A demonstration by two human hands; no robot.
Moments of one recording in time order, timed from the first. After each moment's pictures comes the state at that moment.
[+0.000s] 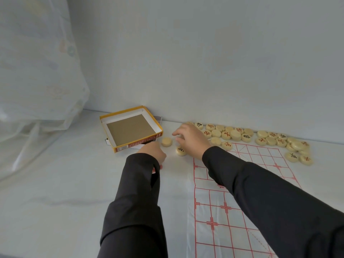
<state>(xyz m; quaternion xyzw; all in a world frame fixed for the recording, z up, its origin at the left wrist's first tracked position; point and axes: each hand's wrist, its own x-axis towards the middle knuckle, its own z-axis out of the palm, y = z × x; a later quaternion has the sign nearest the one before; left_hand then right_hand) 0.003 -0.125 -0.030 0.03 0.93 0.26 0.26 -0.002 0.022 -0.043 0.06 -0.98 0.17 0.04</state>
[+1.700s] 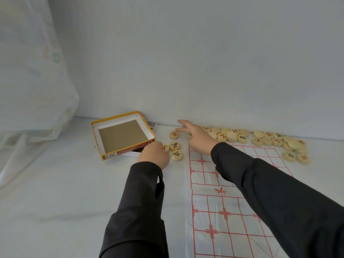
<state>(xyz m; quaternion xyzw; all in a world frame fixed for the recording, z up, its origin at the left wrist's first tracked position) 0.003 -0.104 -0.028 0.08 0.95 0.28 0.15 -0.014 0.064 -0.045 0.01 -0.94 0.33 -0.03</state>
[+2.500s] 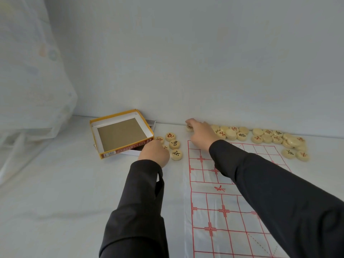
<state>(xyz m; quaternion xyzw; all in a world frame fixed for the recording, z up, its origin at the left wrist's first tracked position) 0.008 -0.101 -0.025 0.05 0.95 0.29 0.13 -0.017 0.068 -0.044 -0.05 -0.98 0.21 0.01</state>
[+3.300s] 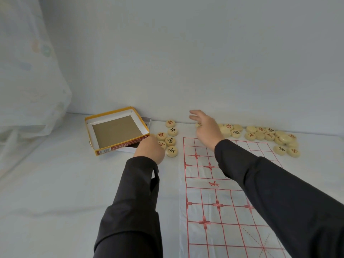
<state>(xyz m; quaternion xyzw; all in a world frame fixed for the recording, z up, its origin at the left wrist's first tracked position) 0.013 -0.102 -0.017 0.07 0.95 0.27 0.15 0.005 0.082 -0.034 -0.07 -0.90 0.41 0.12</state>
